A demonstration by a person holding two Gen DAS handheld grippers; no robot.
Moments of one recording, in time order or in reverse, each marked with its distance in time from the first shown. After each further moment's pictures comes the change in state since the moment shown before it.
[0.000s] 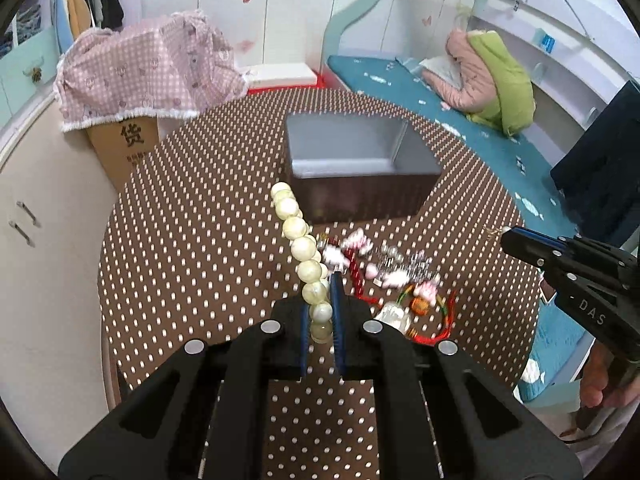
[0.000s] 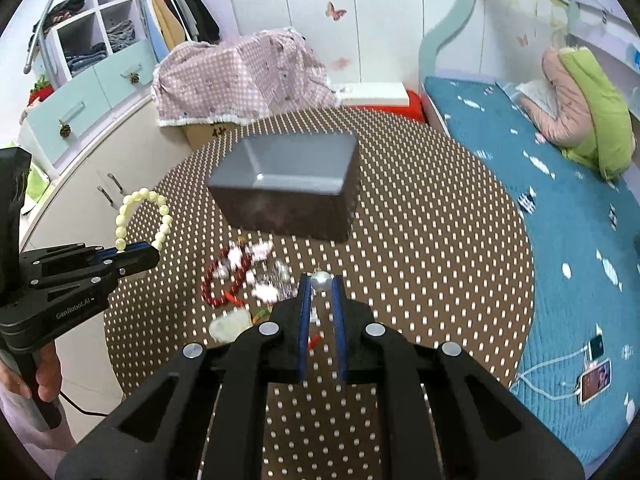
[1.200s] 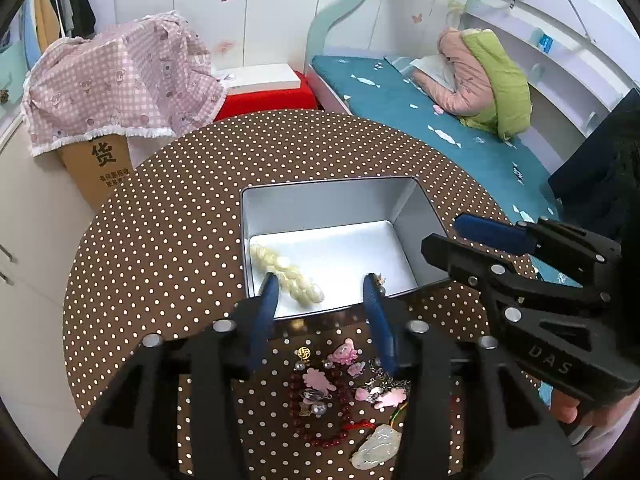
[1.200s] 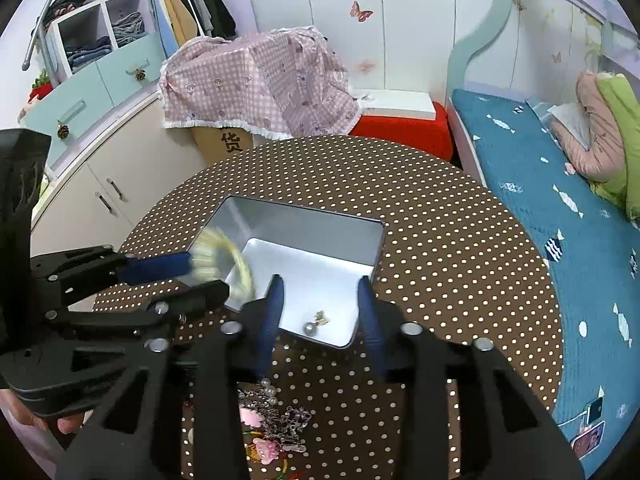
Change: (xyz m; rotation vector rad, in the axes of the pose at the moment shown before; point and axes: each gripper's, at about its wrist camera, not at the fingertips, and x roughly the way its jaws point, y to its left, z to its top) left arm 0.081 -0.004 0.091 0.031 0.022 -0.043; right arm 0.070 -0.006 0.073 -0.063 0.006 0.052
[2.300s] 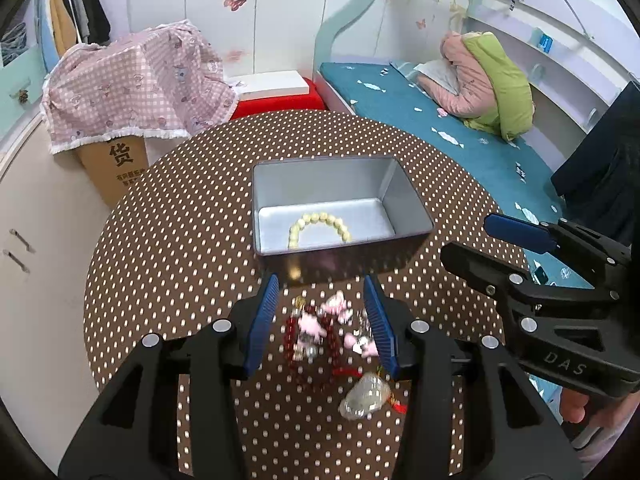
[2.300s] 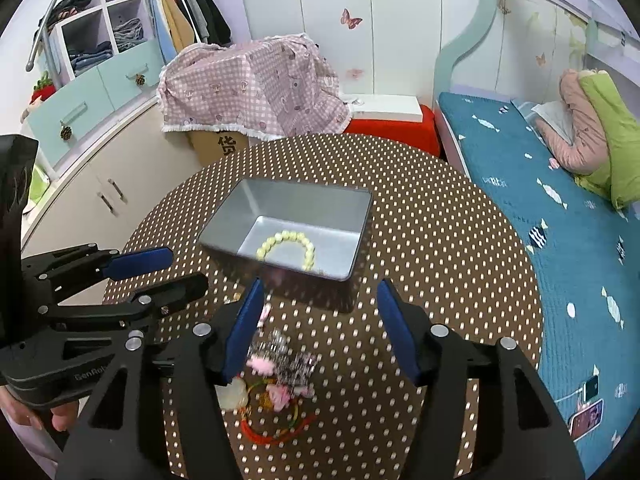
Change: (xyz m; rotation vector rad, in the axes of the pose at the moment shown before) left arm -0.050 -0.012 -0.047 -0.003 -0.023 0.044; right arm -0.043 0.007 -0.034 0.014 -0.012 -0.027
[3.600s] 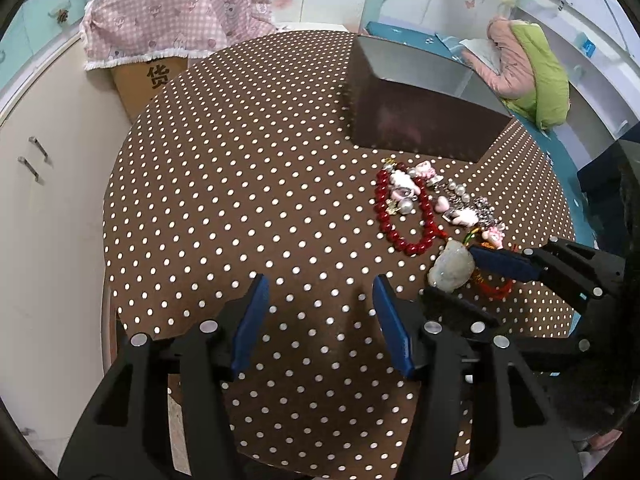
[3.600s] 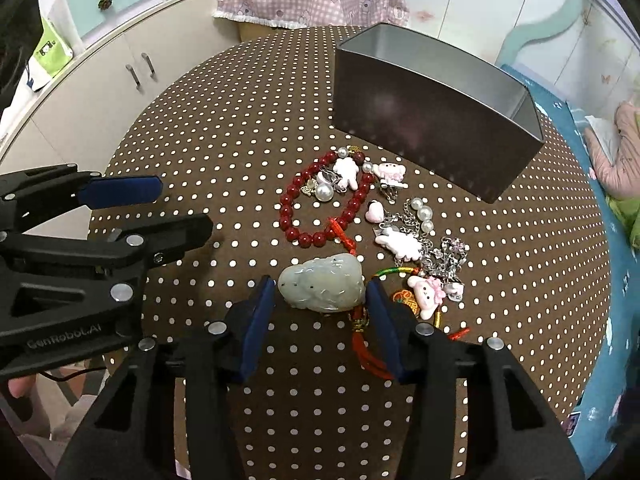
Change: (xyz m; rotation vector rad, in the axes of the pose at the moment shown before) left arm 0.000 0.061 -0.105 -0.147 0.144 0.054; right arm 0.061 0.094 -0.074 -0.243 0.261 0.009
